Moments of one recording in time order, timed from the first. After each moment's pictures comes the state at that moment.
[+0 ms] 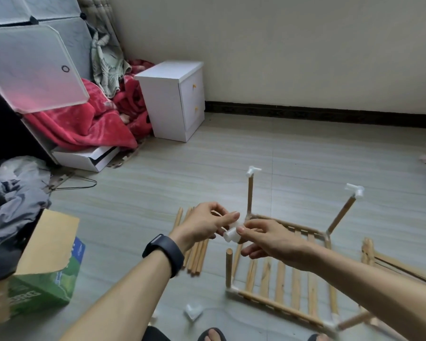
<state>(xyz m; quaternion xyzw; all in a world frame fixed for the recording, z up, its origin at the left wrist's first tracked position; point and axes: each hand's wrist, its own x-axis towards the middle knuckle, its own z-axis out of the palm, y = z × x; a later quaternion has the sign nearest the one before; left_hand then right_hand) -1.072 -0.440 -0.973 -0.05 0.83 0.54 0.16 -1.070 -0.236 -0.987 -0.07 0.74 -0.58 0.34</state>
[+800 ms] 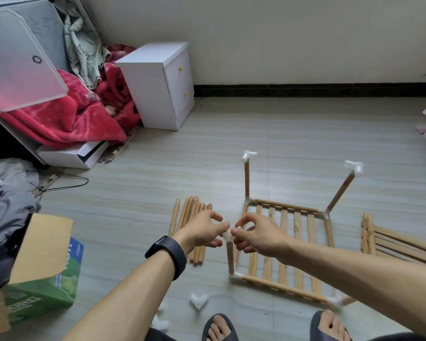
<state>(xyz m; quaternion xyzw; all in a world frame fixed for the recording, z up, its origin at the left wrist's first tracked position) -1.078 -0.439 -1.017 -0.11 0.82 0.49 0.26 -1.070 -0.259 -1.032 0.03 0.79 -0.55 0.28</state>
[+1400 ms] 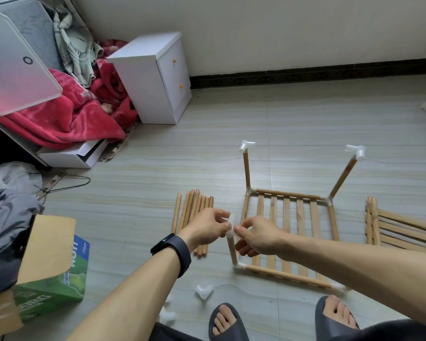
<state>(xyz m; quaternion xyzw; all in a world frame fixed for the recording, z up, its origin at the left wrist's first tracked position) -1.075 -0.432 -1.028 -0.04 0.86 0.42 0.26 -1.062 -0.261 -1.039 0.03 0.79 -0.50 0.34</state>
